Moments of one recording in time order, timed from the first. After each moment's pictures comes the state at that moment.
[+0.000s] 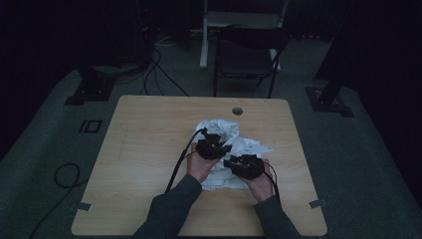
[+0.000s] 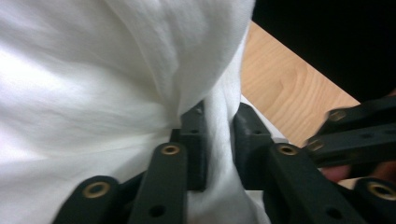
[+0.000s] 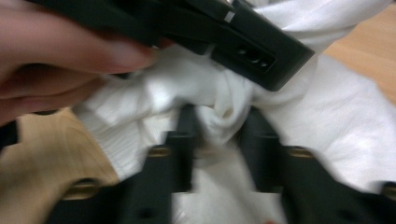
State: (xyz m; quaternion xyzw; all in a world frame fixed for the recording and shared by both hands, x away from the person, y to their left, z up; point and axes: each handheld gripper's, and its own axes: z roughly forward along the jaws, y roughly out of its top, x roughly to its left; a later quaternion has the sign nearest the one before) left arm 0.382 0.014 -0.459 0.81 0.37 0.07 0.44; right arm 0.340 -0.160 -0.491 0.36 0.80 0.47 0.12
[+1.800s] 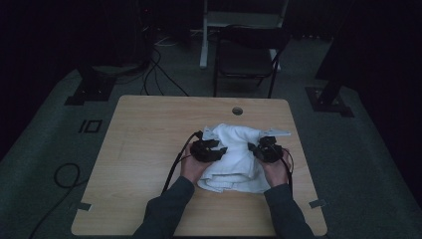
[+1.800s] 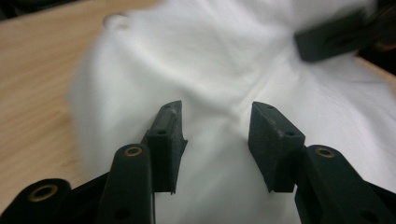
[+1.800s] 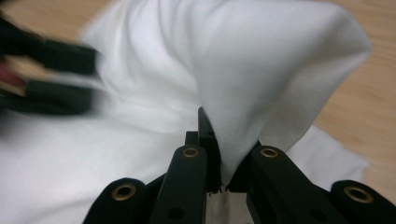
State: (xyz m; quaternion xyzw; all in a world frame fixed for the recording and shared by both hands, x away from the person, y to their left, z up) left arm 0.383 0.034 -0.477 0.81 0.35 0.14 0.45; right arm 0.376 -0.213 -0.469 0.48 0.77 0.38 0.18
